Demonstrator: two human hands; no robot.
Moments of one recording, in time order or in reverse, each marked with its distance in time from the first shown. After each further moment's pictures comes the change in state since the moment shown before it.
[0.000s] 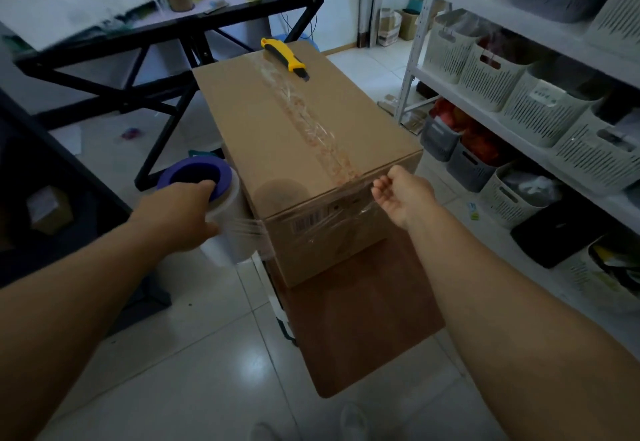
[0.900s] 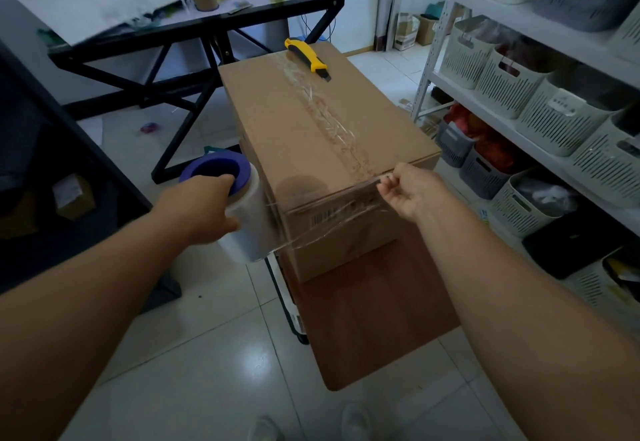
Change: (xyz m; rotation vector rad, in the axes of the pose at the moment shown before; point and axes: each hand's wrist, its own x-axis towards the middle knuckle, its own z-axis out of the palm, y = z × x) left_hand -0.011 -0.009 0.001 -0.075 0.012 0.011; right_hand -0.018 -0.004 0.018 -0.100 -0.061 0.035
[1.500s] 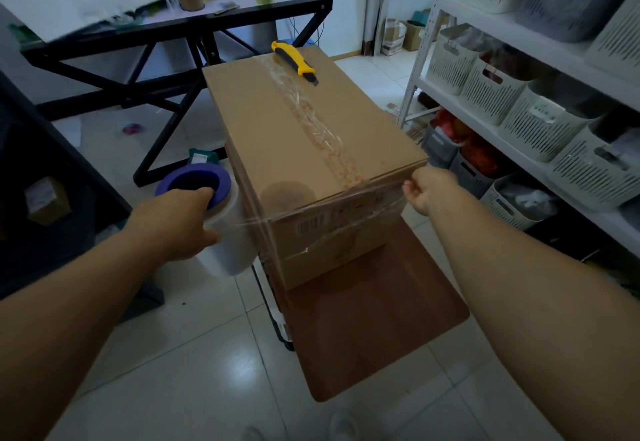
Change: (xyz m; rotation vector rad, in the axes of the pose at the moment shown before) left_hand 0.001 -0.003 0.008 0.028 -0.016 -0.008; right_hand 0.032 -0.028 -0.032 -0.036 0.238 -0.059
